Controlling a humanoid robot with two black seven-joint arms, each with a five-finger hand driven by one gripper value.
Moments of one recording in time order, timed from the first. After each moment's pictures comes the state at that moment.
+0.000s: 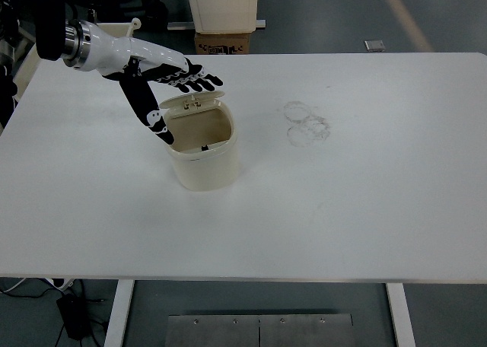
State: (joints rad) left arm -1.59 0.73 0.01 -1.36 0.64 -0.61 0.17; right arm 0.01 0.00 0.33 0.21 -0.14 0.03 0.06
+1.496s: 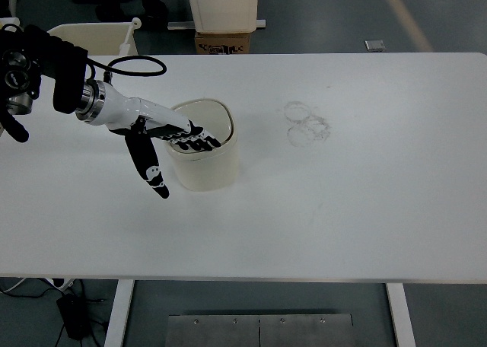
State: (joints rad) left arm -1.54 0.73 0.11 -1.43 0.64 -0.61 0.17; right arm 0.01 0.00 0.33 0.21 -0.15 0.03 0.06
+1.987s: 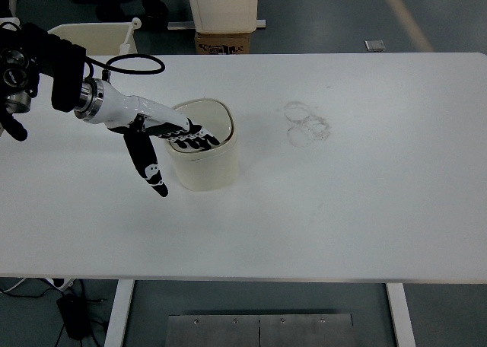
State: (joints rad) left arm -1.54 0.73 0.11 -1.43 0.64 -0.59 0.17; right arm 0.01 0.00 0.33 0.21 -0.15 0.03 0.06
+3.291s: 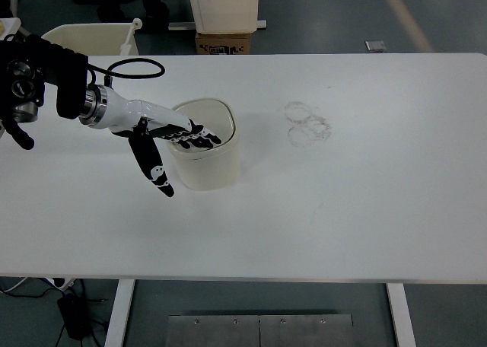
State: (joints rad) left arm -1.50 0.72 0.11 -1.43 0.64 -0.56 0.17; right arm 0.01 0.00 0.33 0.21 -0.14 0.03 0.06
